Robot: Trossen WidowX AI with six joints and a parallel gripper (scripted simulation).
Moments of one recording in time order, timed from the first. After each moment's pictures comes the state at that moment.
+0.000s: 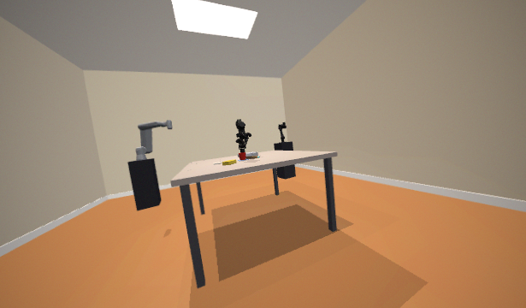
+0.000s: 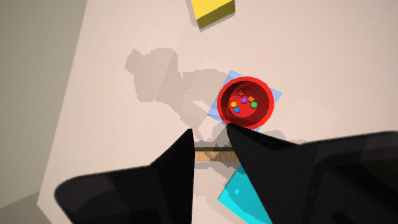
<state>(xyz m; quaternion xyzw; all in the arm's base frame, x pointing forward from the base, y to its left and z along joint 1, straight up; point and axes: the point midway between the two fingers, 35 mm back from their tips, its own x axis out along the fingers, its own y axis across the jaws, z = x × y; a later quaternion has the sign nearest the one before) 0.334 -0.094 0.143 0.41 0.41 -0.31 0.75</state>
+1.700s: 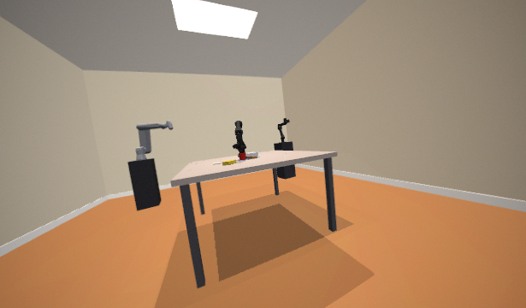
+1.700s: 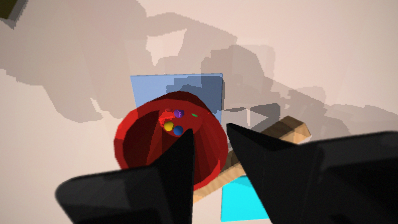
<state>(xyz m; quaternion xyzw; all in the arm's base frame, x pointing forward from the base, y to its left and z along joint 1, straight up) 0.303 -0.129 0.044 0.51 0.48 -0.50 0.51</state>
